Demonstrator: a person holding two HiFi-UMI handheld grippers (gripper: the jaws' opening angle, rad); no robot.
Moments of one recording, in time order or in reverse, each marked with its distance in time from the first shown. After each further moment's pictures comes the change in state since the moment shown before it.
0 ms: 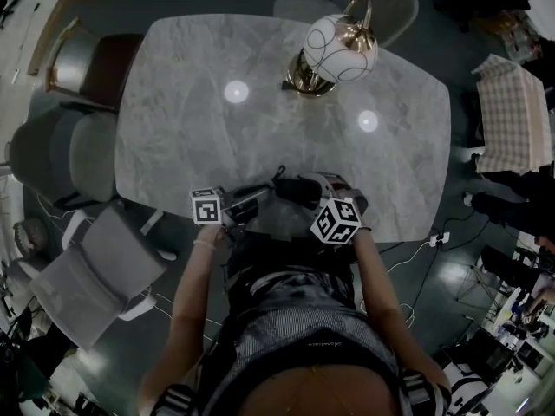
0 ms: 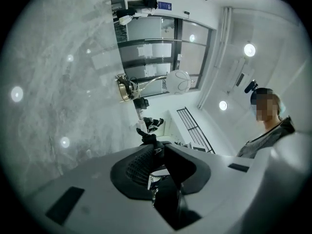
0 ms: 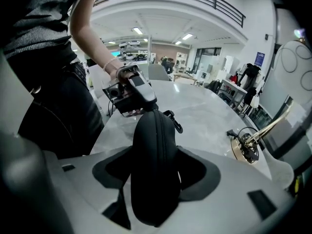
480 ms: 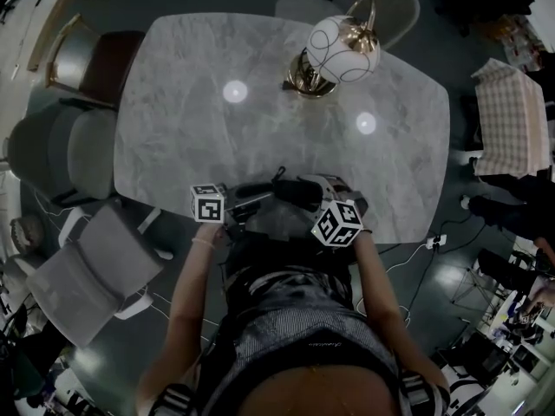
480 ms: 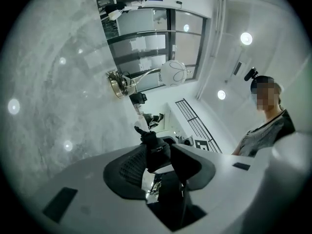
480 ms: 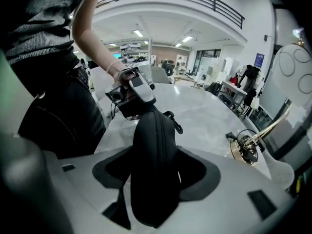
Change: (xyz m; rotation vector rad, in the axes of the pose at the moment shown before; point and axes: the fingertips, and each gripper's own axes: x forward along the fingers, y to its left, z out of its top) left arm 0.011 -0.010 -0.005 0.076 0.092 0.005; right arm -0.008 0.002 0.007 0.001 -0.027 0.004
